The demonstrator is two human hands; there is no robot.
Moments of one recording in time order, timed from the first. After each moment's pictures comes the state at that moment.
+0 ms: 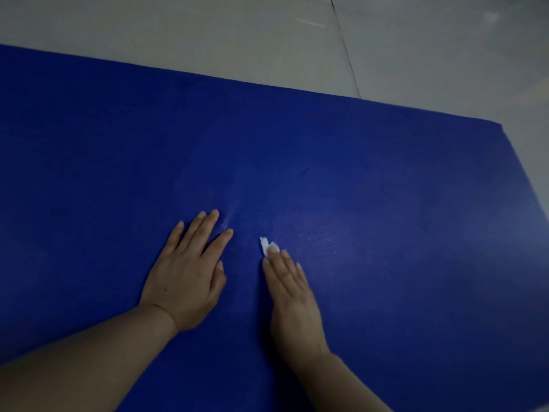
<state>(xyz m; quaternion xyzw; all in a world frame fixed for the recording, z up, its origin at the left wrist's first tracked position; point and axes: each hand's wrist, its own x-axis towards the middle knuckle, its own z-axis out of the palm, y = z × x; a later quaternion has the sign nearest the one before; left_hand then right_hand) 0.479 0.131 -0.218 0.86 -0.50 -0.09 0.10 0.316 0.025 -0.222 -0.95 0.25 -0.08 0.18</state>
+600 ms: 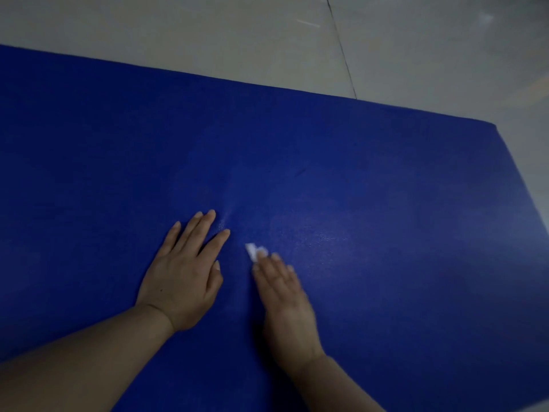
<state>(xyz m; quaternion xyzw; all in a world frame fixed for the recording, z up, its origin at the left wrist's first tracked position) 0.480 0.132 -0.217 0.86 -0.50 -0.09 0.10 0.314 0.028 -0.218 -0.97 0.21 -0.06 0.12</state>
